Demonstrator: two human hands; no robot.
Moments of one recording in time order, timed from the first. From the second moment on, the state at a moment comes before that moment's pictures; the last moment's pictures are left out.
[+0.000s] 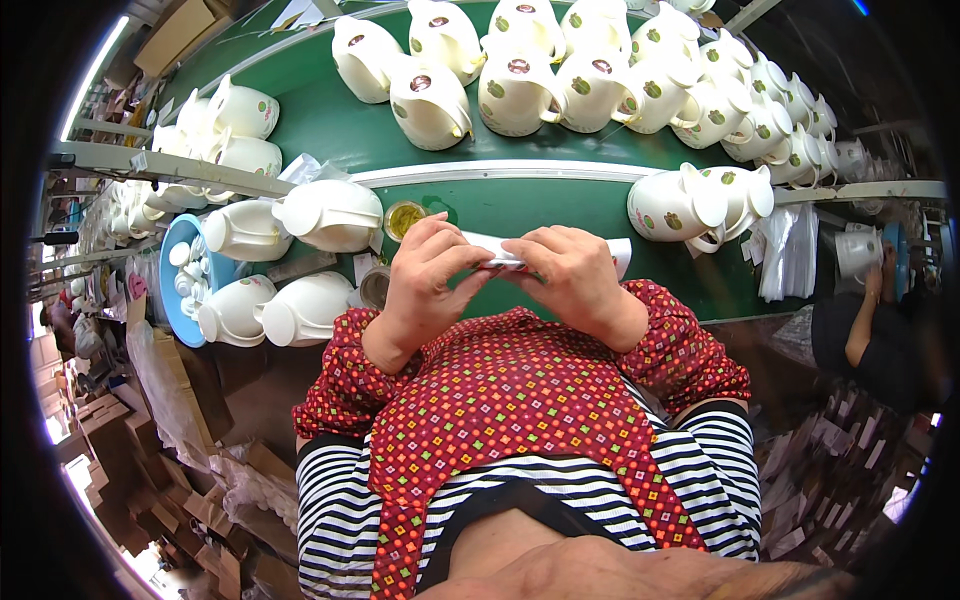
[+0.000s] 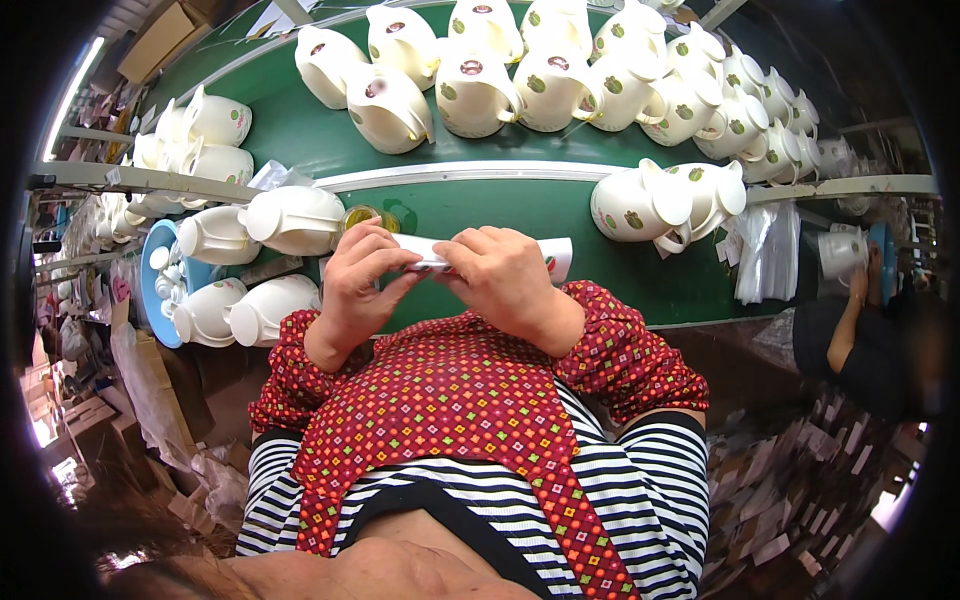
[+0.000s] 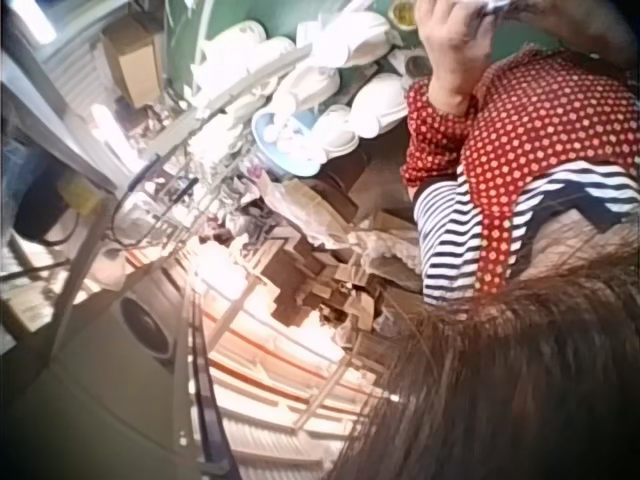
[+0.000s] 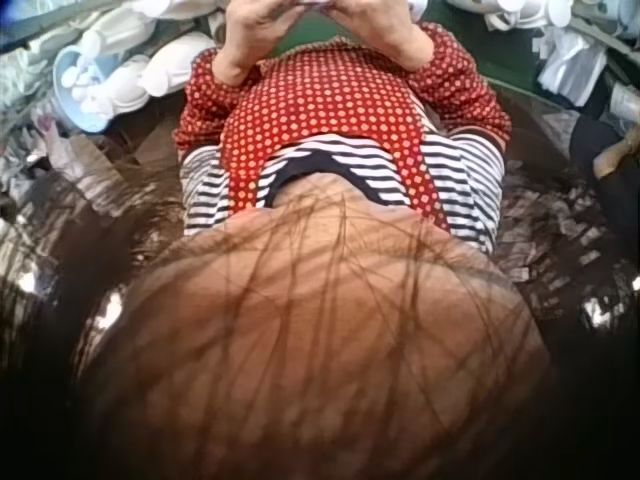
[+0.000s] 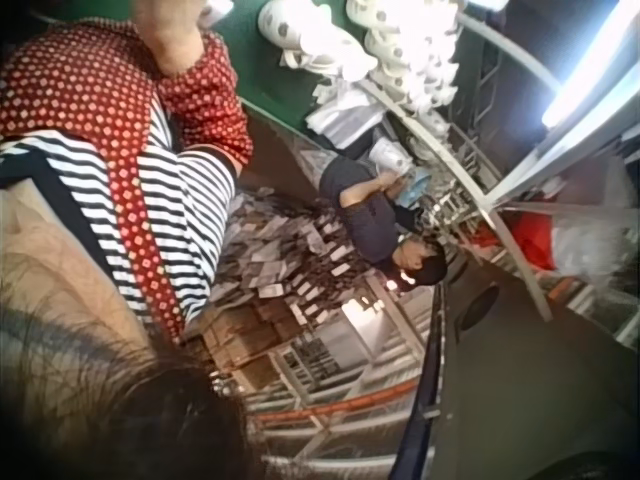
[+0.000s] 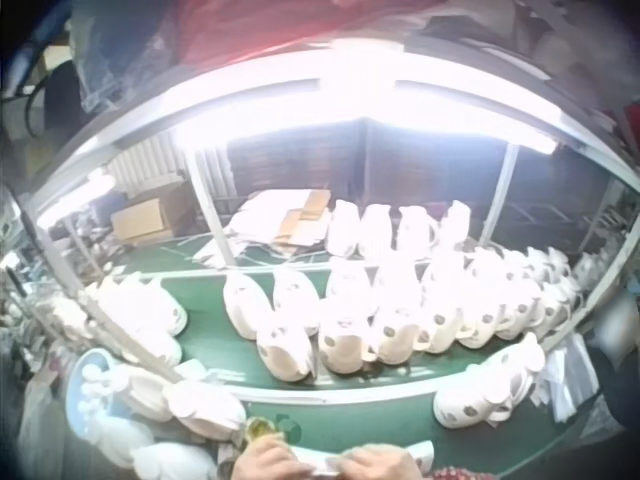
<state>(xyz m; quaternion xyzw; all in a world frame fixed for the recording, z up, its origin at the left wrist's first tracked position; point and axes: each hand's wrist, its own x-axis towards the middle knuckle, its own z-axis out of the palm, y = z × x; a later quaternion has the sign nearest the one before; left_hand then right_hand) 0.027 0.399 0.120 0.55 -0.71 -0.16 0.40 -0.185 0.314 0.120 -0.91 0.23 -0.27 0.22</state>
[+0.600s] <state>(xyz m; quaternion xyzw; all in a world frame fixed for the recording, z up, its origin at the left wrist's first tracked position) 0.044 0.401 0.126 0.60 -0.54 -0.39 0.44 -0.211 0.290 0.131 -0.91 0.19 -0.29 0.23</state>
